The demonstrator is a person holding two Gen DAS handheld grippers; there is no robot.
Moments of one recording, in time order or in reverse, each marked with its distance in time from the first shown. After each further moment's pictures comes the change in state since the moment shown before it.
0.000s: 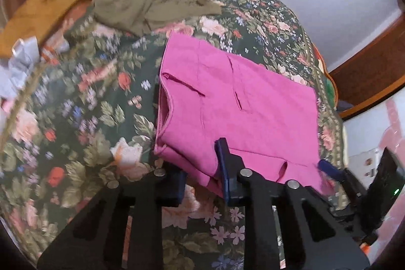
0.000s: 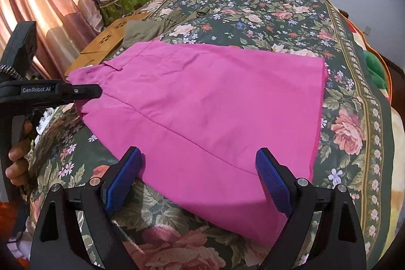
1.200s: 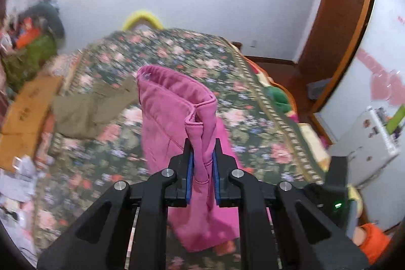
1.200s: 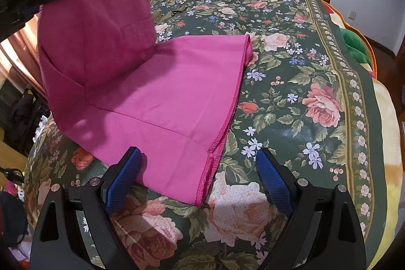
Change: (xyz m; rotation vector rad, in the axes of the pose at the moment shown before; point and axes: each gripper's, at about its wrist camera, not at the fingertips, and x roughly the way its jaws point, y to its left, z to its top) left arm -0.067 -0.143 0.023 0.391 -0.235 -0.096; right arm -0.013 -0.028 -0.017 0.081 0.000 -0.031
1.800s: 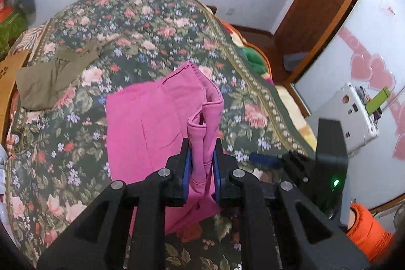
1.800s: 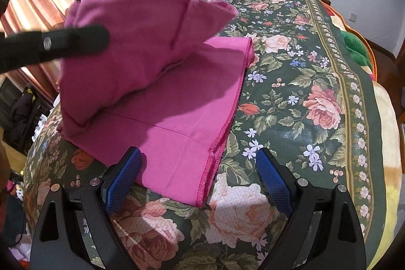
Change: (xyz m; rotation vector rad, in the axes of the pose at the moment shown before) left arm 0.042 -0.024 -0.033 0.022 0.204 -0.136; right arm 0.000 0.002 0.000 -0.009 -0.005 -0.003
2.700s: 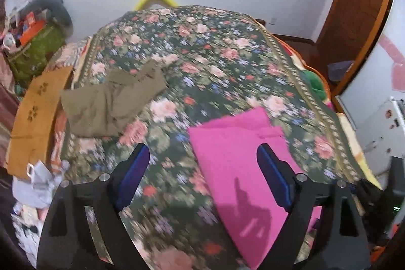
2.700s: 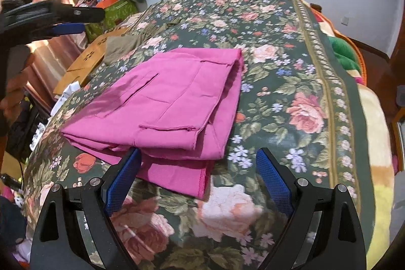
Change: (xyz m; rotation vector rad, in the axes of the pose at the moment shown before) left arm -0.007 0.086 0.060 0.004 -0.071 0.281; right arm -0.019 -0.009 -0.001 0.020 -0.062 -0.035
